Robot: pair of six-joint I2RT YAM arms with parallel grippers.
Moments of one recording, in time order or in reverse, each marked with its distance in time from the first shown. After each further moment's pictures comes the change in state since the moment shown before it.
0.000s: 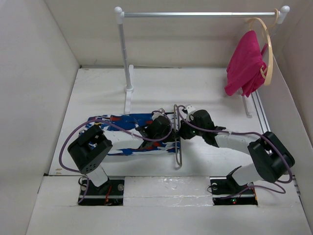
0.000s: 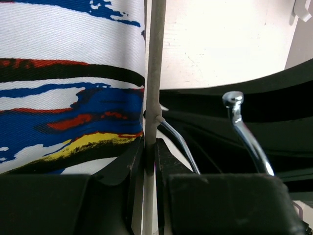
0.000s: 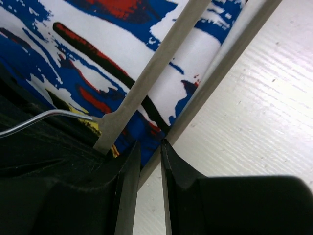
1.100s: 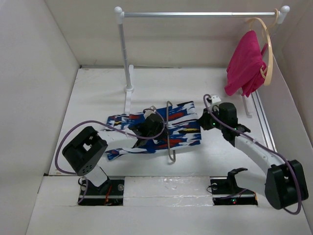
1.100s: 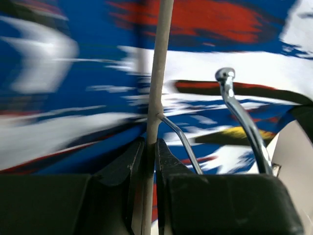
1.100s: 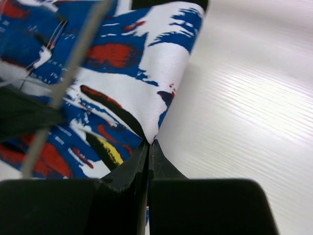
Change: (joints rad) left arm 0.075 -0.041 -0.061 0.017 -0.032 0.026; right arm -0.233 -0.266 0.037 -0.197 -0.028 -0.060
